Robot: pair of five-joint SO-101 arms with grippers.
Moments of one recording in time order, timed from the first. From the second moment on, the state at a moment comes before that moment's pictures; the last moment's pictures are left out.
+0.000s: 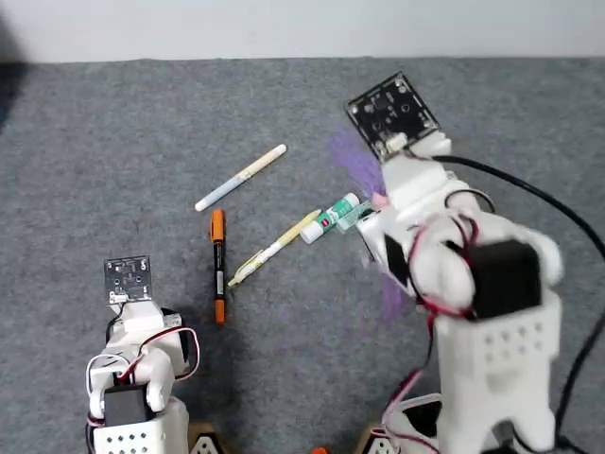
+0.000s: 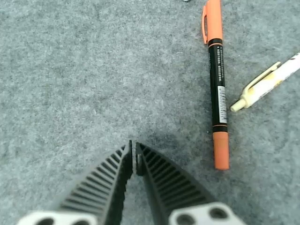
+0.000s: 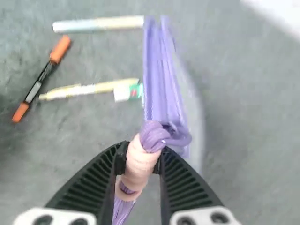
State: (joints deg) left arm -12.0 -102.5 96.8 70.7 5.2; right arm -16.6 -33.3 -8.4 95.9 18.8
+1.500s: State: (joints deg) left arm 17.9 -103.2 73.2 62.8 13.7; right arm -35.1 -32.4 -12.8 83.3 20.4
